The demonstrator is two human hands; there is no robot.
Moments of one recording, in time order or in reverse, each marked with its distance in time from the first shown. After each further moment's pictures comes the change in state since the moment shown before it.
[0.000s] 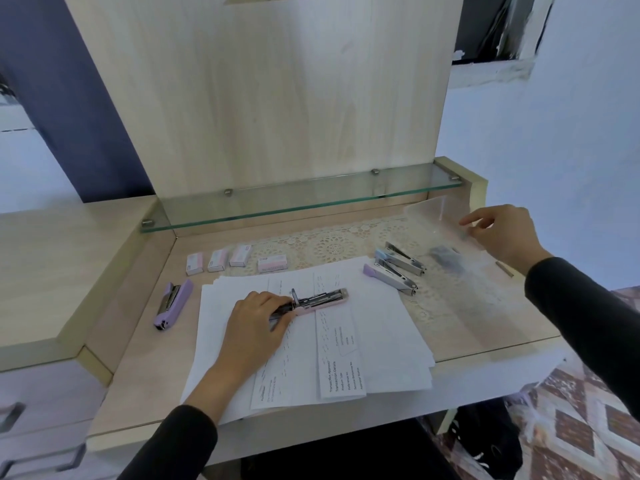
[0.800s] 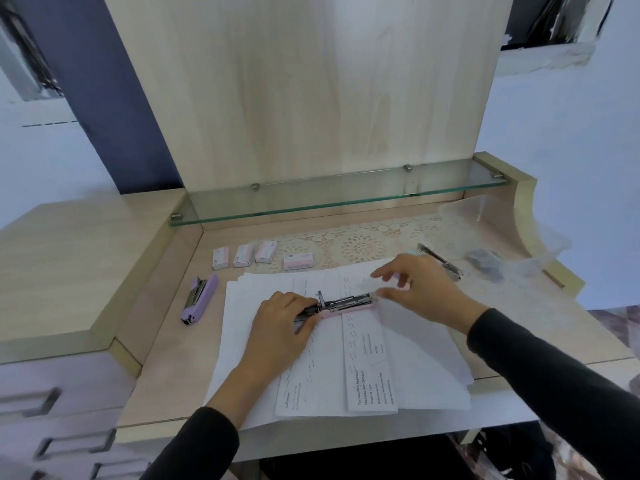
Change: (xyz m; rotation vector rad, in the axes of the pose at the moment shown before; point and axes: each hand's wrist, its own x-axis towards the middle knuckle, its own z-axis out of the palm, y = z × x) left_hand -0.002 -0.002 0.002 -0.057 -0.002 -0.030; right_hand -0.071 -0.087 0.085 0.052 -0.437 -0.460
